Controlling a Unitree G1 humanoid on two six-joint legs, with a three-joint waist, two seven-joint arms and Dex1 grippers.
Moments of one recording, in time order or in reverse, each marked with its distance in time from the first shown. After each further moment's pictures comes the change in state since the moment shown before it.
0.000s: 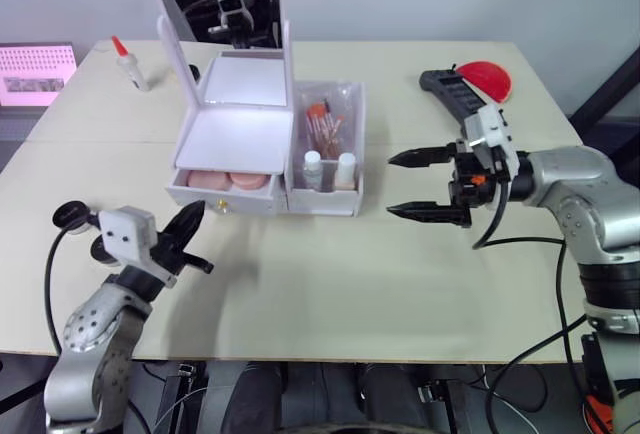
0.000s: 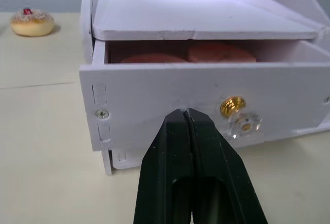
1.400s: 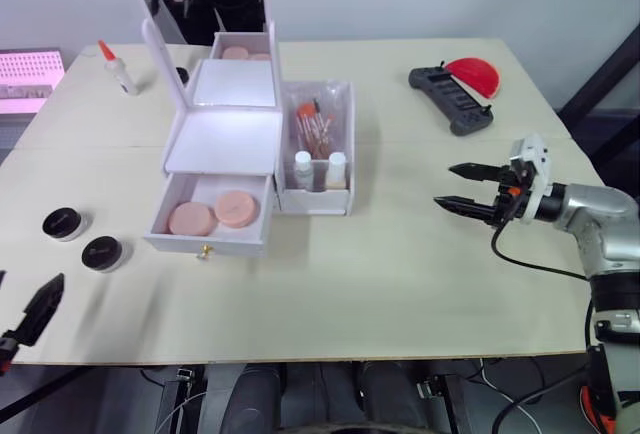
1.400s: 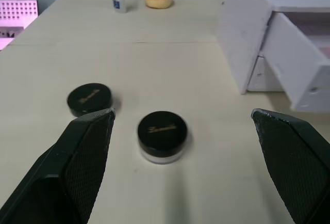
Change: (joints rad) left arm 0.461 -0.010 0.688 -0.082 -0.257 0.048 -0.310; right arm 0.078 0.001 -0.112 0.399 -0.106 -0.214 0.013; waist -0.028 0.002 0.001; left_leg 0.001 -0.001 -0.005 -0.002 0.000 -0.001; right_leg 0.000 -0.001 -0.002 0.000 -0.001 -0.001
